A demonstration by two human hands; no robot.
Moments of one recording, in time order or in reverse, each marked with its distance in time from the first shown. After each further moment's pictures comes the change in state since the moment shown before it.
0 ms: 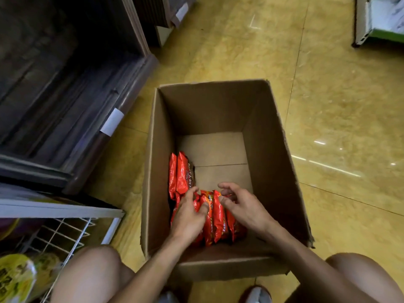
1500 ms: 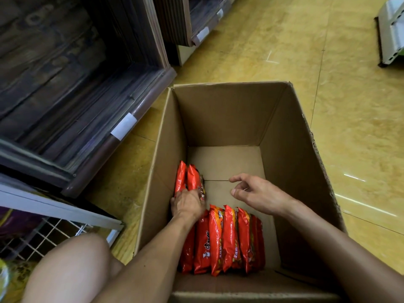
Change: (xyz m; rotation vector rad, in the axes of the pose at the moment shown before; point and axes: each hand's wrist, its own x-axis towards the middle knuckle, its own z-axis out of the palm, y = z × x) left_hand 0.122 -0.040 0.017 0.718 0.114 -0.071; right_hand 0.069 0.013 -0.022 -0.210 -0.154 -0.105
